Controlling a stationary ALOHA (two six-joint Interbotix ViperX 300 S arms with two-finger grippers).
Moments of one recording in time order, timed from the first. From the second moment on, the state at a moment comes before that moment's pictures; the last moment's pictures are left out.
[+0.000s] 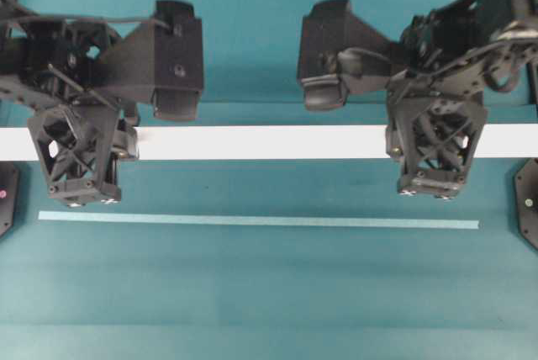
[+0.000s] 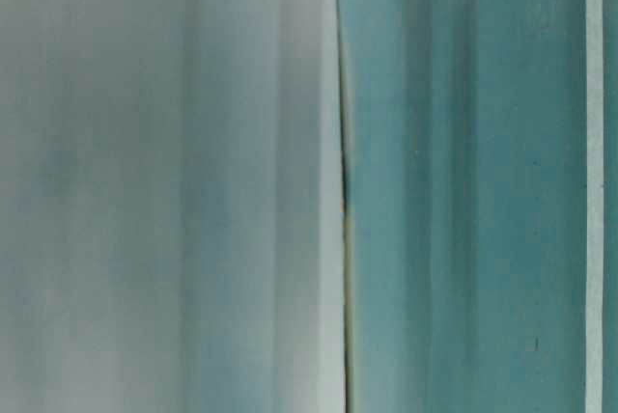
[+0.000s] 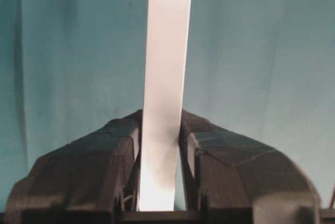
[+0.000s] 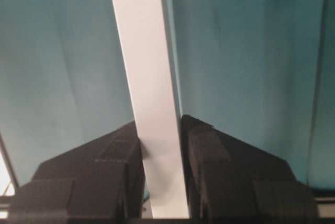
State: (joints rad) left arm -0.01 -0.22 -0.05 0.02 1.49 -0.11; right arm -0.06 -0.12 -0.12 0.11 1.64 0.07
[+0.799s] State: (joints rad) left arm 0.00 -0.18 -0.24 0.02 1.60 -0.10; right arm -0.07 -0.13 -0.23 0.11 1.66 0.07
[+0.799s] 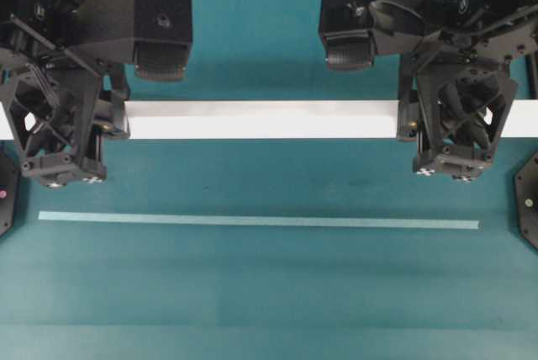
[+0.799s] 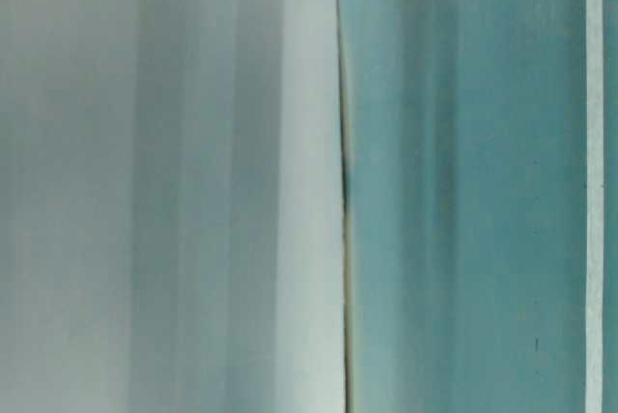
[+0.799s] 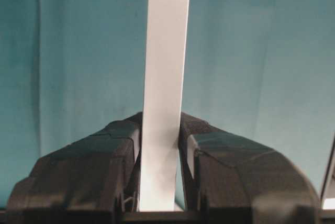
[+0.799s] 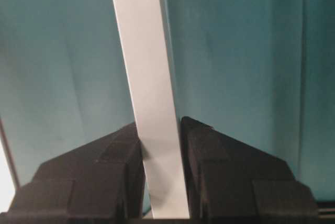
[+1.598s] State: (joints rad) left arm 0.00 -0.17 -0.24 0.02 1.60 -0.09; right arm -0.07 -0.13 -0.23 0.11 1.66 0.07
